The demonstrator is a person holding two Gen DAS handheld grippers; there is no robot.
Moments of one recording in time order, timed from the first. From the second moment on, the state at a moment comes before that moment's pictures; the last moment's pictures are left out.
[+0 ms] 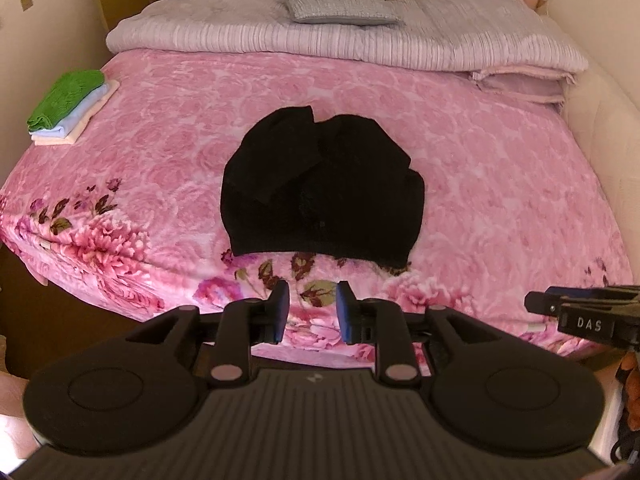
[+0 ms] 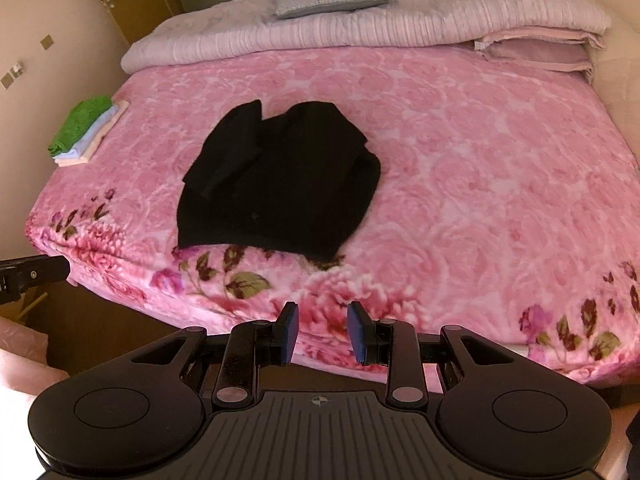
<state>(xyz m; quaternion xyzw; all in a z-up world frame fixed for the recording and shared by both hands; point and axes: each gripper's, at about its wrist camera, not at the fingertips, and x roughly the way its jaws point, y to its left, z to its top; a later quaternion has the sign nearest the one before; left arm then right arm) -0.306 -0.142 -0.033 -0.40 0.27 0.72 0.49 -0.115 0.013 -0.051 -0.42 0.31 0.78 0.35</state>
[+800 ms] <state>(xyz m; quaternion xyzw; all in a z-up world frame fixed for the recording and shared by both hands) -0.385 -0.166 -0.051 -0.42 0.29 0.69 0.51 -0.196 -0.023 -0.054 -0.44 0.30 0.76 0.37</state>
